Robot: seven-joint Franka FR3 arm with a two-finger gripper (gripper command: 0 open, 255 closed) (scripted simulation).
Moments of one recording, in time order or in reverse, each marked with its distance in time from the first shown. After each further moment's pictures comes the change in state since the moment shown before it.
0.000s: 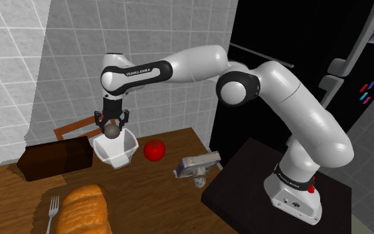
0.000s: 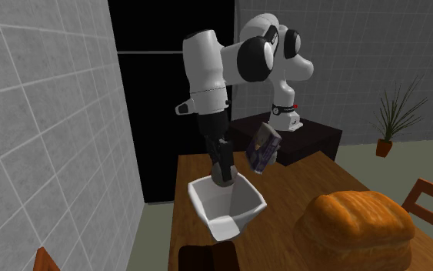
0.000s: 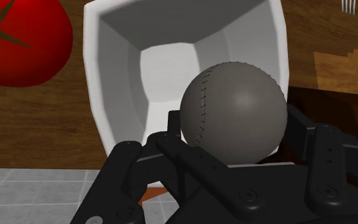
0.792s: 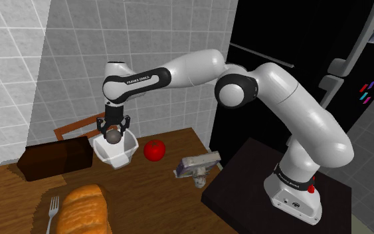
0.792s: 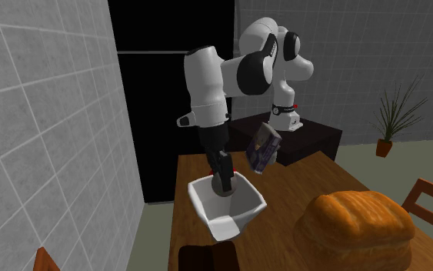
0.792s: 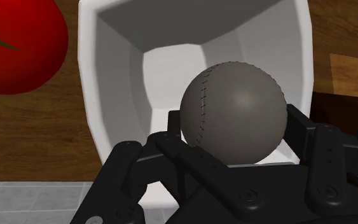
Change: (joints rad) arm 0.000 0.026 0.001 -0.037 0.004 0.062 -0.013
